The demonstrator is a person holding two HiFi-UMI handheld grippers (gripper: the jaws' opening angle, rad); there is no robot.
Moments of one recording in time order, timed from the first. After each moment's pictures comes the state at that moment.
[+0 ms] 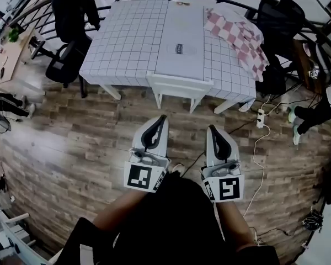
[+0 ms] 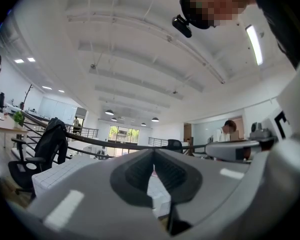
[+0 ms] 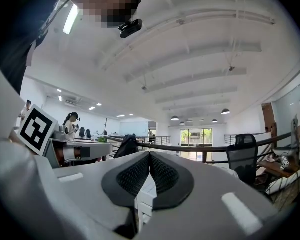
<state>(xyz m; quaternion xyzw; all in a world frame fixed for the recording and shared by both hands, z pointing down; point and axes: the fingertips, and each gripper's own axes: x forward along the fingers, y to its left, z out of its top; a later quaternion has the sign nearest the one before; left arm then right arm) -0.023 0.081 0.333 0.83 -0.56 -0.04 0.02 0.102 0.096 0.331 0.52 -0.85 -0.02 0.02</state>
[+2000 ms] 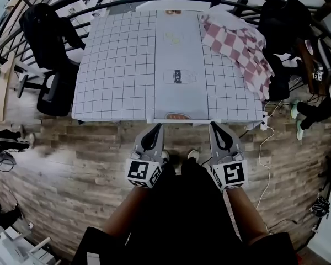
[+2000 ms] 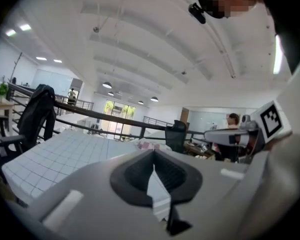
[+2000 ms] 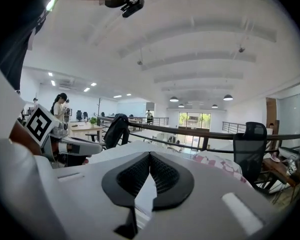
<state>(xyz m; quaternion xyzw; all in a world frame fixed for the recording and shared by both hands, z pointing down) -0.080 -0.169 0.443 0.85 -0.51 0.04 0.14 0.076 -0.166 0.406 0.52 -0.84 0.04 0.14</state>
